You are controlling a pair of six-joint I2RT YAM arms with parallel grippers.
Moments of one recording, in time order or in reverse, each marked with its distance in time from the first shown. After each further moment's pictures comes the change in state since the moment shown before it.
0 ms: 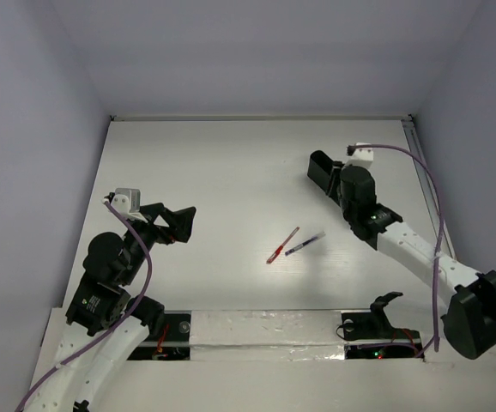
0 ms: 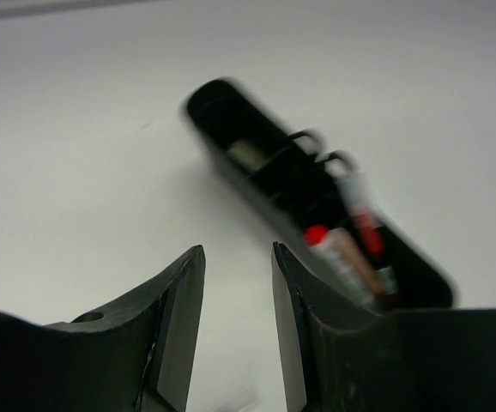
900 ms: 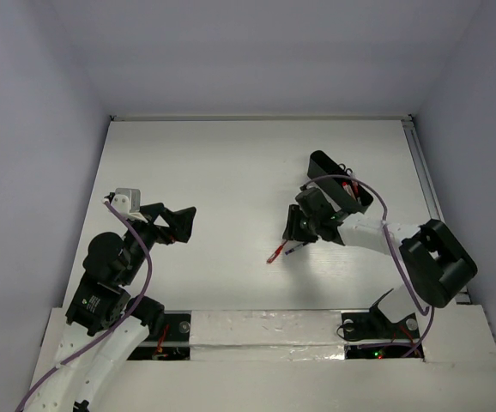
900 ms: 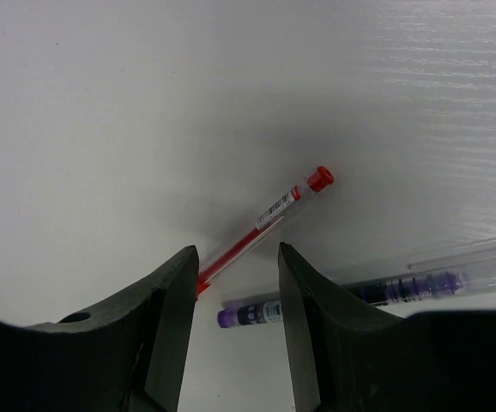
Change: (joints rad) left arm 0.000 0.000 0.000 0.000 0.003 0.000; right arm 0.190 0.355 0.019 -0.253 -0.516 0.436
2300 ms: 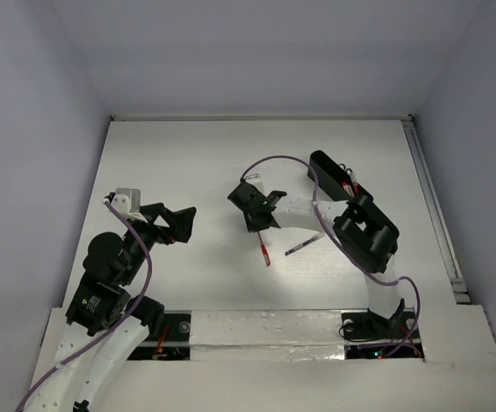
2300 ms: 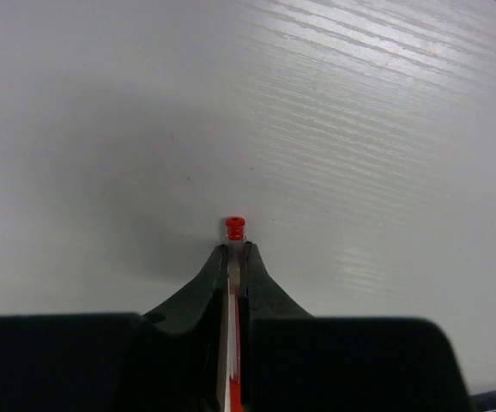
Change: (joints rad) left arm 0.000 0.000 0.000 0.000 0.002 0.000; right arm 0.259 0.497 0.620 -0.277 0.353 -0.129
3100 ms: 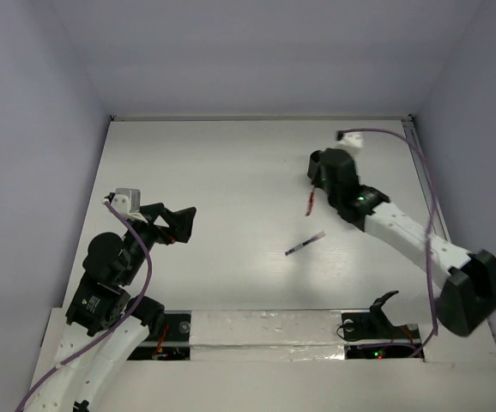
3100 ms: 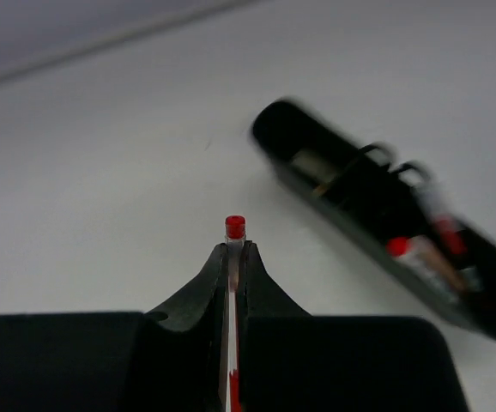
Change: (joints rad) left arm 0.000 -0.002 0.000 0.000 0.000 0.000; right arm -0.273 -0.657 -0.344 0.291 0.158 -0.044
